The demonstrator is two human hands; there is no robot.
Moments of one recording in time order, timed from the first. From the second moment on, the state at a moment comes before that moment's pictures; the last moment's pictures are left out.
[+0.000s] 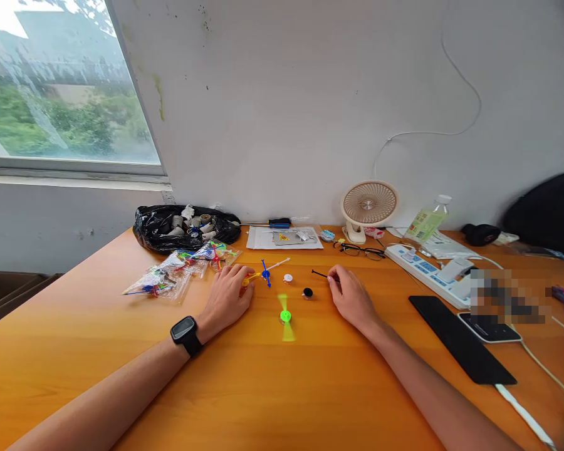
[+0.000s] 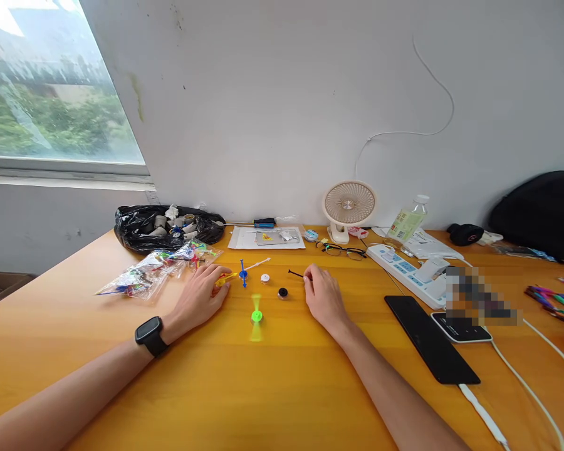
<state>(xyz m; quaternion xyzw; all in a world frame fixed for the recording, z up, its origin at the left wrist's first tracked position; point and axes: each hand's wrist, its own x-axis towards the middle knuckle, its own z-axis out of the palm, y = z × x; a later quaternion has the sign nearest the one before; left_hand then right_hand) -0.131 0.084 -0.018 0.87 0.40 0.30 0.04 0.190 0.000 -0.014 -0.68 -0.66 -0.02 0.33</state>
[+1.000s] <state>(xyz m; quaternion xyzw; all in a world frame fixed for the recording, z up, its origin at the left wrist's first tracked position) -0.131 0.083 -0.020 0.88 0.40 0.26 0.04 0.170 -0.005 -0.007 -0.64 -0.64 0.09 0.41</state>
